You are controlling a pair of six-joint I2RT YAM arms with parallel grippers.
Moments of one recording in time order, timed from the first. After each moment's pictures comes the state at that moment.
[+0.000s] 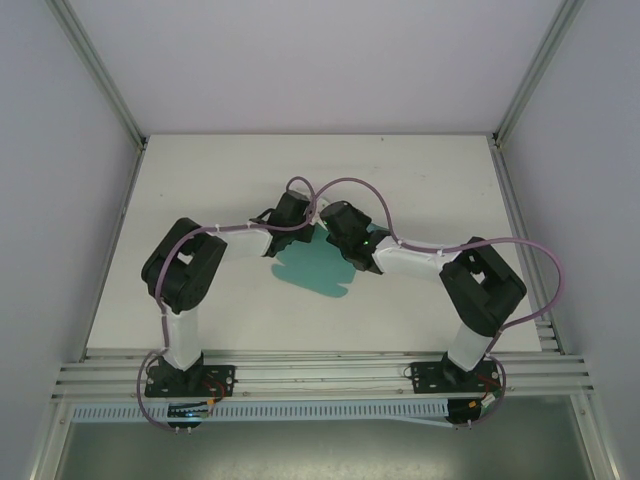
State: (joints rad) left arm -0.60 1.94 1.08 0.07 -0.15 -0.30; right arm 0.82 1.71 0.99 0.01 0.58 -0.50
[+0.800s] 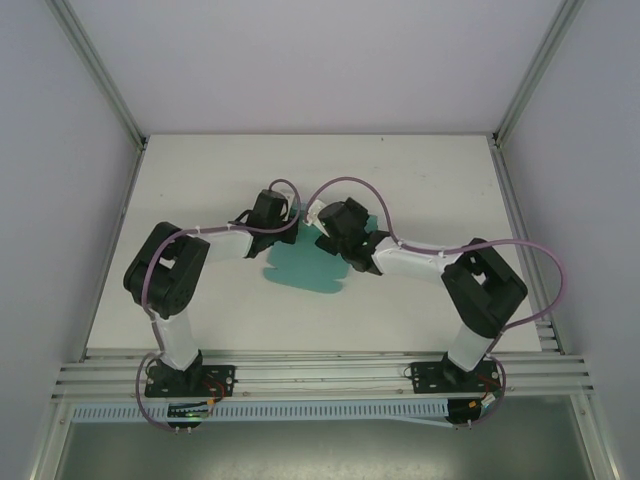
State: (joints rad) left arm -0.50 1.85 0.96 0.12 0.03 -0.25; right arm 0.83 1.68 1.00 -0.01 0.48 -0.41
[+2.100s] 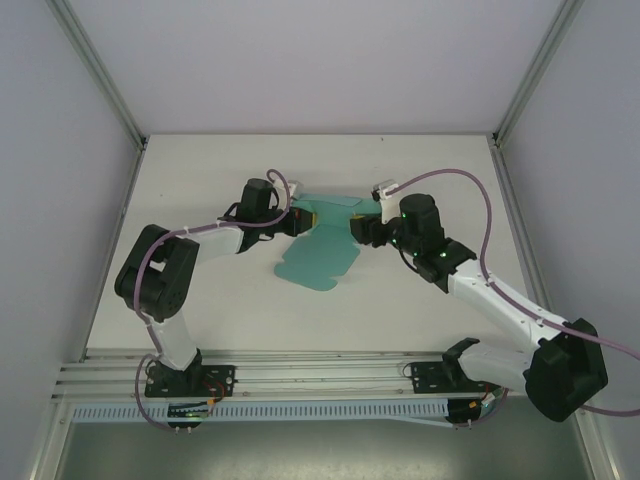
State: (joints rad) left arm -0.44 1.81 0.97 0.24 0.60 -0.37; right arm 0.57 1.13 0.77 -0.06 -0.13 0.13
